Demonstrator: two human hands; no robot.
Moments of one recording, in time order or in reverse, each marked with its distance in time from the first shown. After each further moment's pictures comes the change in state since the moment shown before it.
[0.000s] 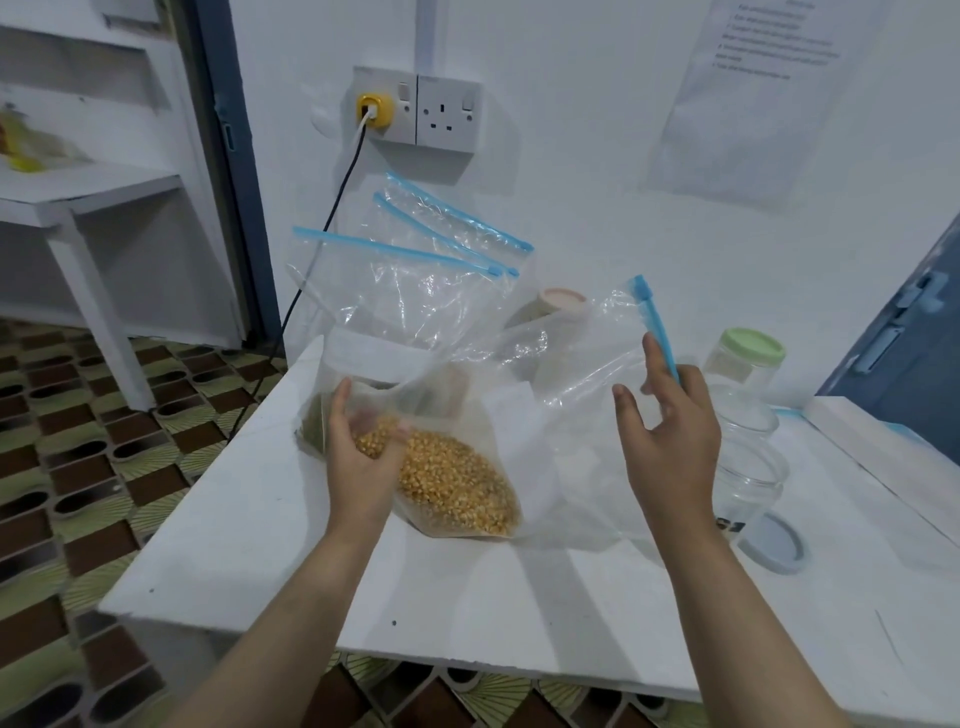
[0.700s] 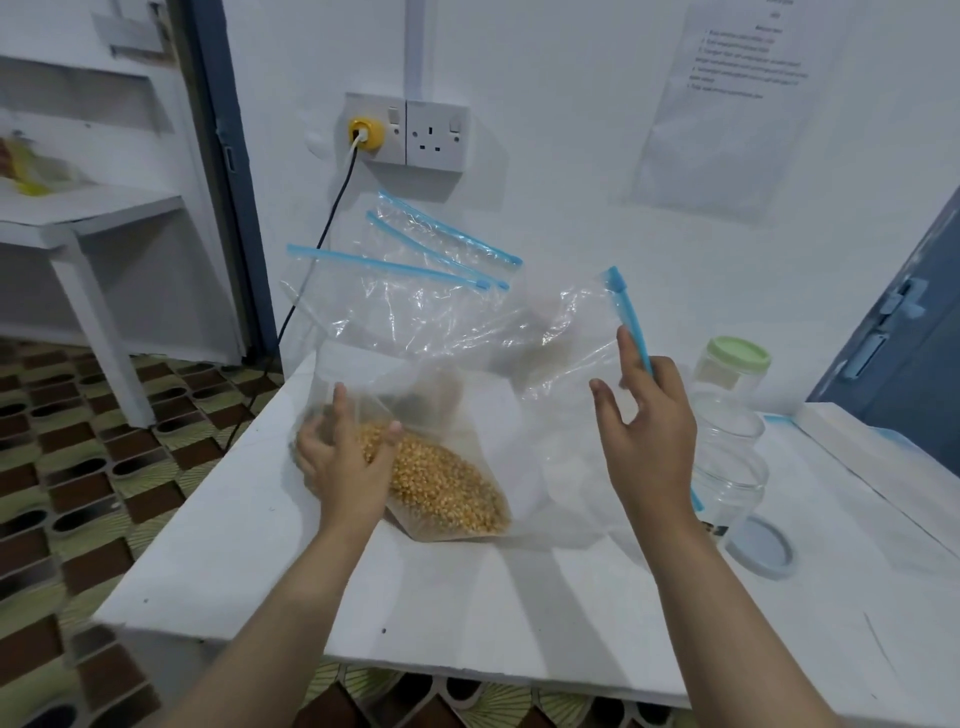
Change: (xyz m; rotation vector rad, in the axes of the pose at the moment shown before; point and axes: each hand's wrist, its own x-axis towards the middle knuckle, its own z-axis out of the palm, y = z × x) left_hand 0.013 -0.004 0.002 0.557 0.029 -0.034; right_hand 0.008 0.000 0.002 -0.025 0.006 -0.103
